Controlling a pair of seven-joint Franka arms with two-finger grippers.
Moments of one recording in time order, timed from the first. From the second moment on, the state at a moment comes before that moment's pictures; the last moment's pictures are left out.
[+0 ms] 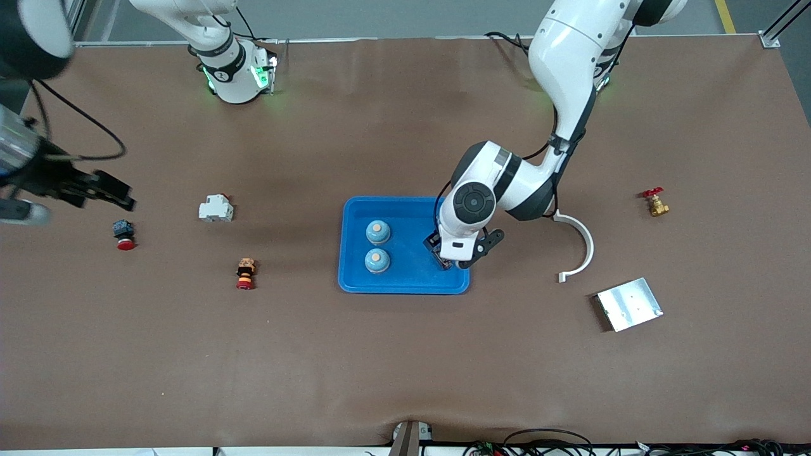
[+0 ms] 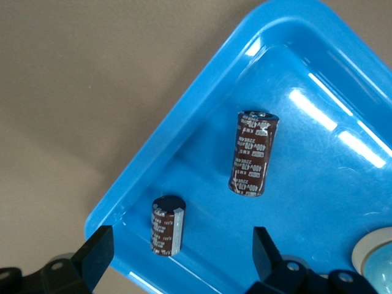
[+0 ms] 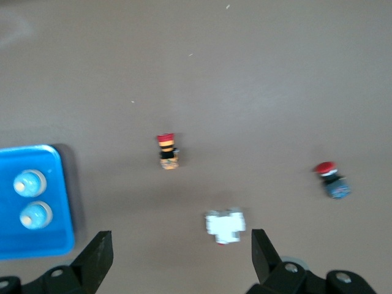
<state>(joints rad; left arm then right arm) -0.64 0.69 -0.01 -1.55 -0.19 2.11 -1.22 0.02 0.05 0.03 -1.71 0.05 1.79 0.20</state>
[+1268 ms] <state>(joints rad) -0.68 0.76 -0.01 -1.55 -0.19 2.12 -1.23 0.39 0.28 0.03 -1.95 0.05 2.27 0.74</state>
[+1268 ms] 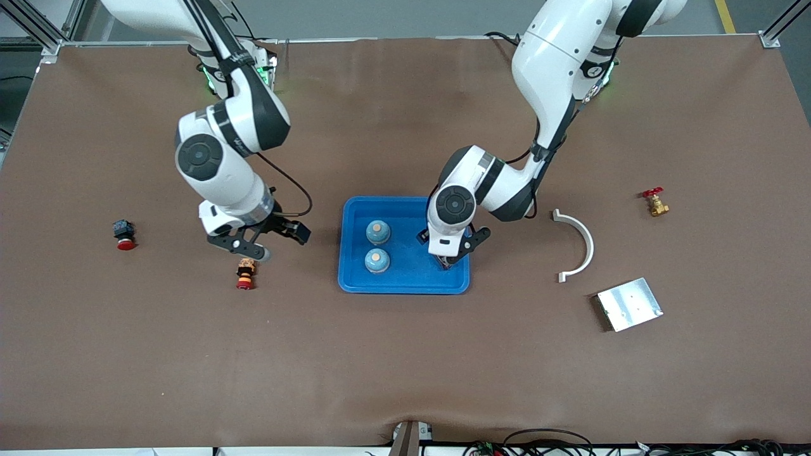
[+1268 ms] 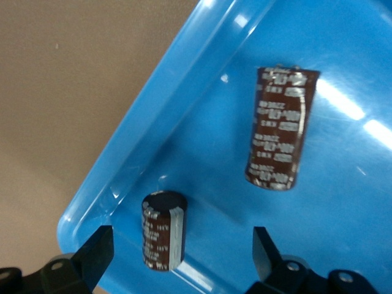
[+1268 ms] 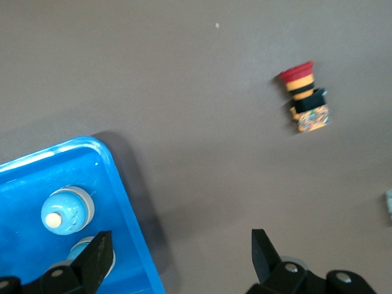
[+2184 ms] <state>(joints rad) -0.68 0.79 -0.01 -1.54 -0.19 2.15 -1.31 0.53 0.42 0.03 -1.92 0.05 2.40 1.03</state>
